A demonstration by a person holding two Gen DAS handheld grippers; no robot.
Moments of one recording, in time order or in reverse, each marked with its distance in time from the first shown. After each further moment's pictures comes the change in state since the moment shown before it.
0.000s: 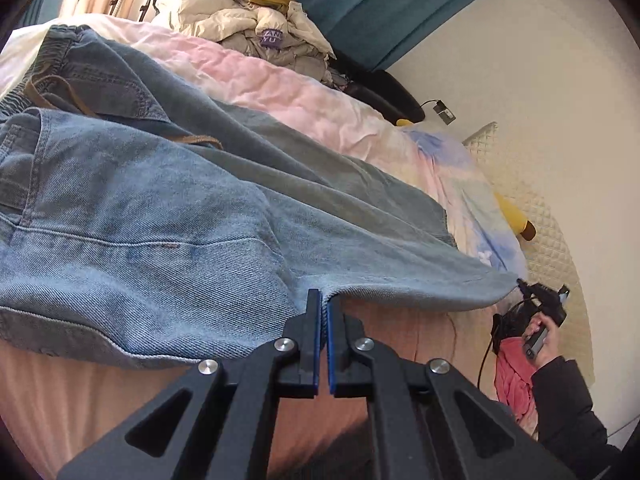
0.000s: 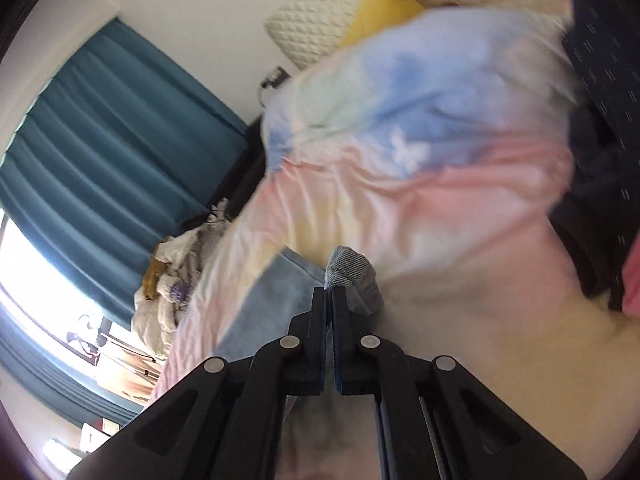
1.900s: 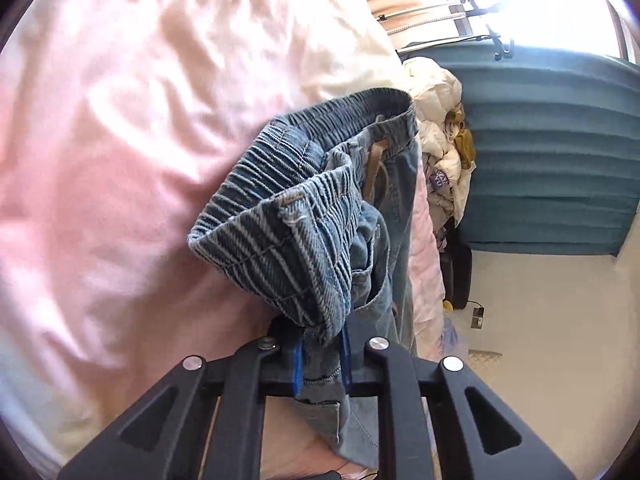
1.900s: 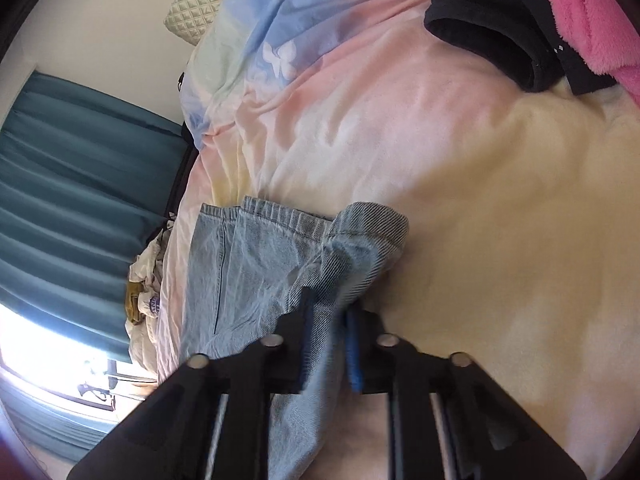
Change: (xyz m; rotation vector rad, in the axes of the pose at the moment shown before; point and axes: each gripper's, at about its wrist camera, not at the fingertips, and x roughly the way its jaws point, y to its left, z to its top) left arm -0.169 0.235 0.002 -0.850 -0.275 0.006; right arm 0.029 -0.054 -0.070 0.248 0.072 -0.044
